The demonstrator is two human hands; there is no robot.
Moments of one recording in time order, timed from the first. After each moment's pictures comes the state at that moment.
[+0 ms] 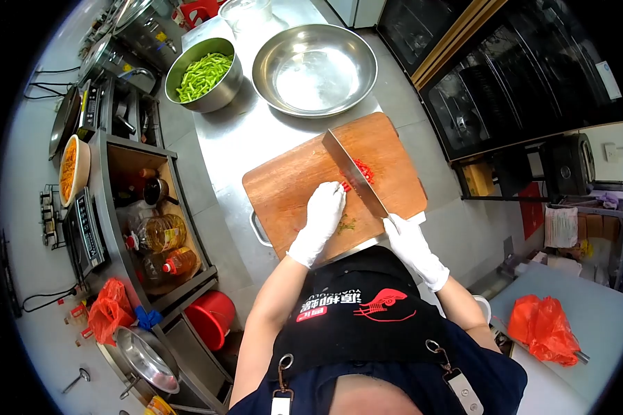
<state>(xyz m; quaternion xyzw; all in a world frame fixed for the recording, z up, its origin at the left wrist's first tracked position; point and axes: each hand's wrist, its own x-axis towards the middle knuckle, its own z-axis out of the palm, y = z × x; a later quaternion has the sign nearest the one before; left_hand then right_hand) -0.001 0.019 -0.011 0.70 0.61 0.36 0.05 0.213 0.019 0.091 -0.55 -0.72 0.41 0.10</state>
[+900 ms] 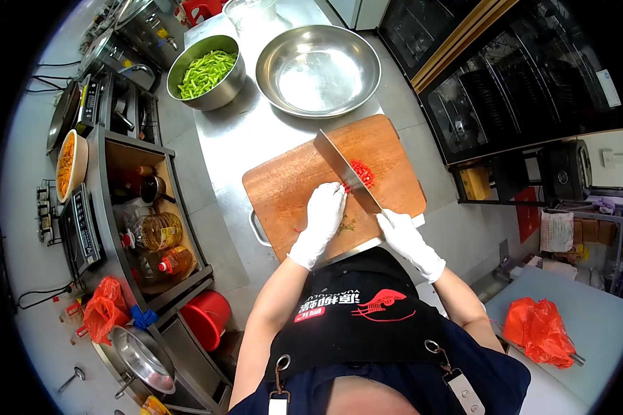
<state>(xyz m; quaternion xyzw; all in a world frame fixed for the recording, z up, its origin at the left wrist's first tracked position) -0.001 0.018 -0.006 0.69 0.64 0.33 0.07 0.203 0.035 0.076 -0.52 -0.73 0.44 0.08</state>
